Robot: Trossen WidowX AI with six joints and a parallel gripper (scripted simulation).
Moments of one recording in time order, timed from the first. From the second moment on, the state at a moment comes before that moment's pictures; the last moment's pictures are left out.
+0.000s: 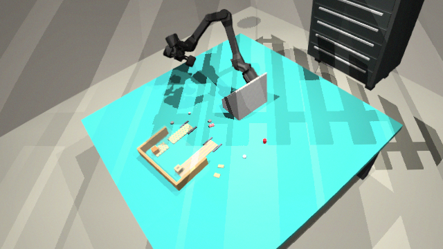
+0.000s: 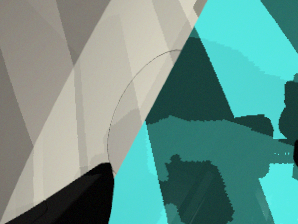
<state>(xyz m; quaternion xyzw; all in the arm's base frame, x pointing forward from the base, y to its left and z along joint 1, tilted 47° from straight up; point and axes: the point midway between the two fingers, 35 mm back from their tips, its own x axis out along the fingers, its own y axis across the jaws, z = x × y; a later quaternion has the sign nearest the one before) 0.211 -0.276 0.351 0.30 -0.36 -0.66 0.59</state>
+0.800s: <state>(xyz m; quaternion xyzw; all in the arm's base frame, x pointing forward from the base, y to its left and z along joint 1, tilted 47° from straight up) 0.348 0.007 0.097 -0.20 0.19 -0.25 0.93</state>
